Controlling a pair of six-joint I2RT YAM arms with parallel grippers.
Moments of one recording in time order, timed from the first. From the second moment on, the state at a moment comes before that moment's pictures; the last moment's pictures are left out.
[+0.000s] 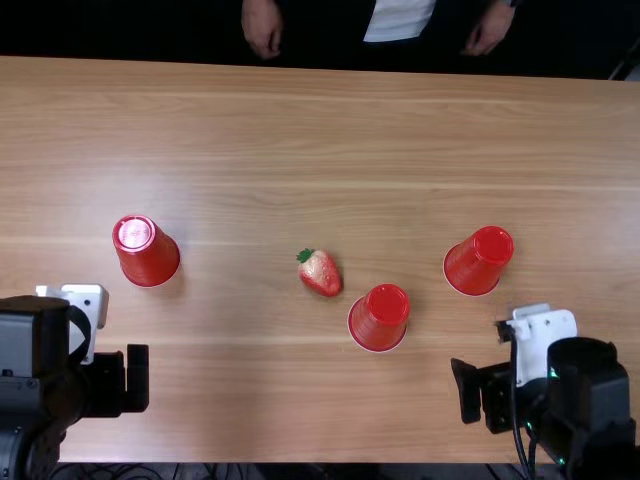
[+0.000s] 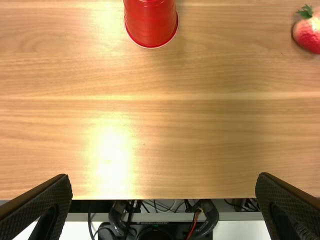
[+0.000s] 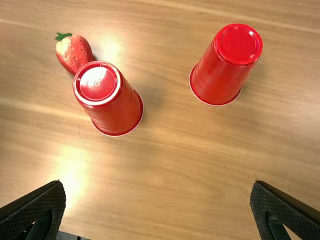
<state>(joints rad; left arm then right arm) -0.06 0.96 1.34 -1.44 -0.03 -0.08 0.21 0.78 1.09 -1.17 -0.01 -0.05</state>
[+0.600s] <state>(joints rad) -0.06 0.52 0.88 -1.11 -0.03 -0.08 -0.02 0.34 0.82 -0.94 -0.01 -0.04</state>
